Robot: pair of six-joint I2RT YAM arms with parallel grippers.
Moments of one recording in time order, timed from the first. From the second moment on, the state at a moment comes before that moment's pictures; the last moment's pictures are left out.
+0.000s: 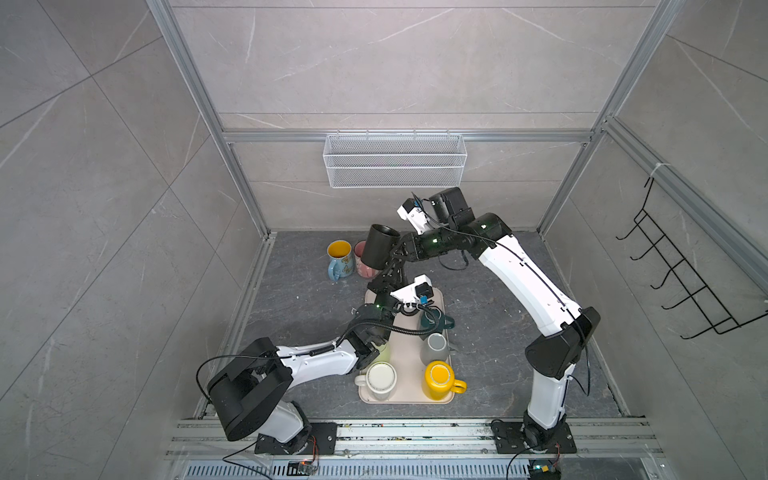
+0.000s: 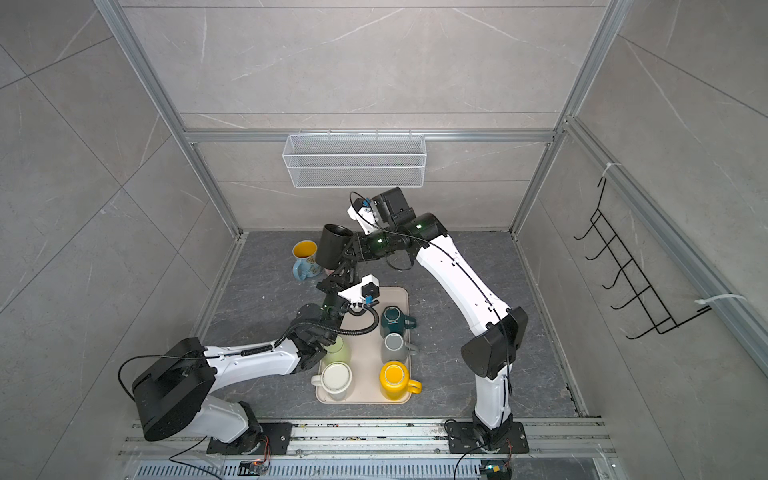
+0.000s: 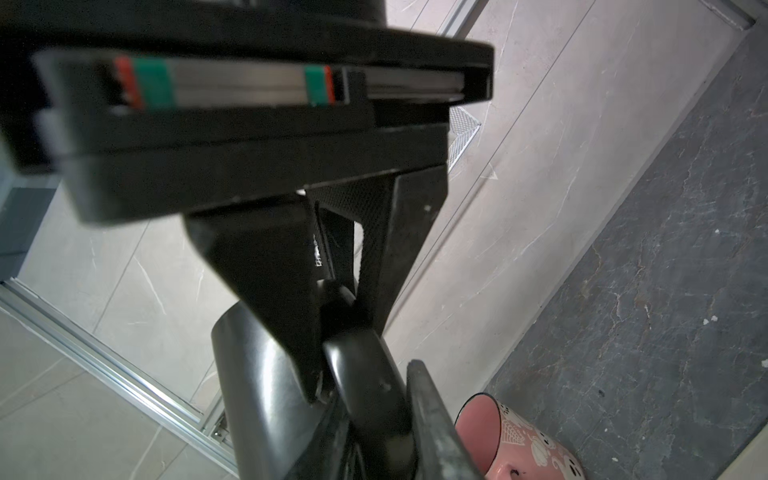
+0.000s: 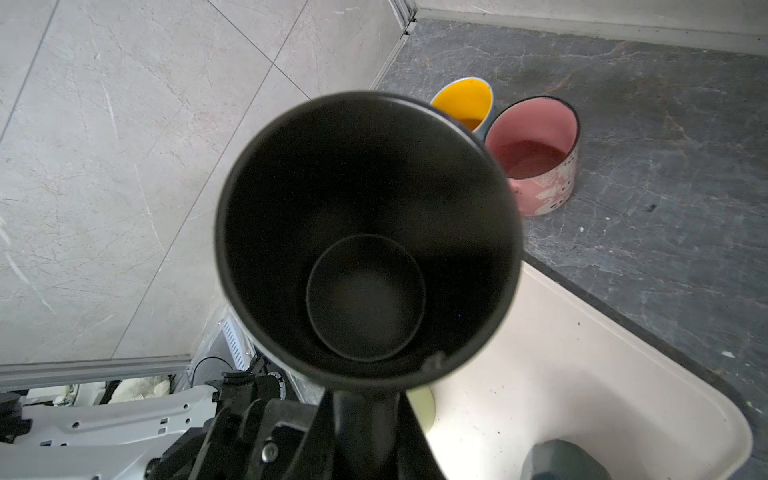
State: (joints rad) left arm -0.93 1.47 0.70 1.11 -0.57 1.20; right arm 0.61 1.91 2.16 -1.00 -0.51 0.29
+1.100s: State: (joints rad) left arm -0.99 1.25 0.68 1.02 -0.63 1.20; right arm 0.58 1.86 2.01 -0.86 -0.33 0.41
